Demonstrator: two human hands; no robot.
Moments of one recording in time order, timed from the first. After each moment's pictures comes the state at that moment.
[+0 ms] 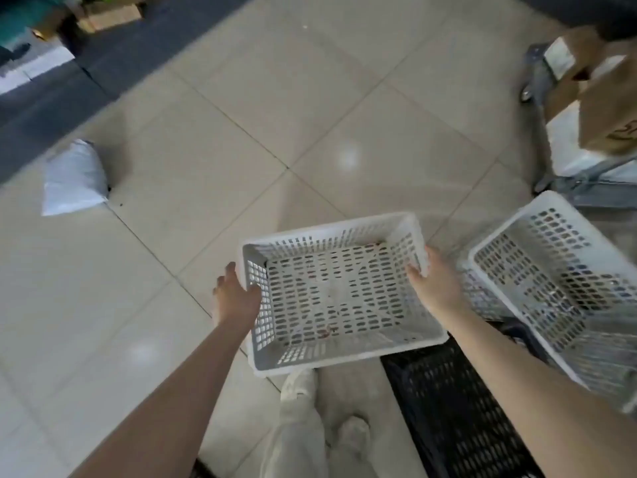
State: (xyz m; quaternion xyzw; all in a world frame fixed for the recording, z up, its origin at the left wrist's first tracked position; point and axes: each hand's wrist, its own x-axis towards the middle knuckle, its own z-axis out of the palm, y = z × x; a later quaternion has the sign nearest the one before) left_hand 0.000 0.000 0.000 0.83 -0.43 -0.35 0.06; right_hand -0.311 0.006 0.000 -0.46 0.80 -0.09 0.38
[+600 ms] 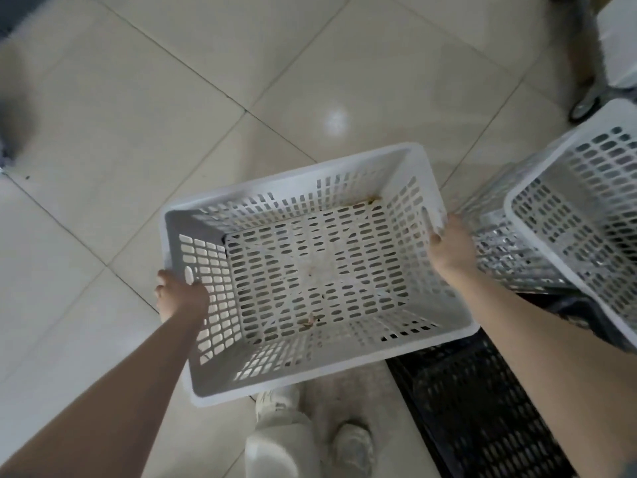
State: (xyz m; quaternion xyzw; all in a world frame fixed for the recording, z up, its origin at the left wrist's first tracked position) left_hand 0.011 -0.007 -0.228 0.91 -0.32 -0.26 0.00; right_hand -0.382 -0.005 -0.225 -0.40 0.87 -0.07 0.29
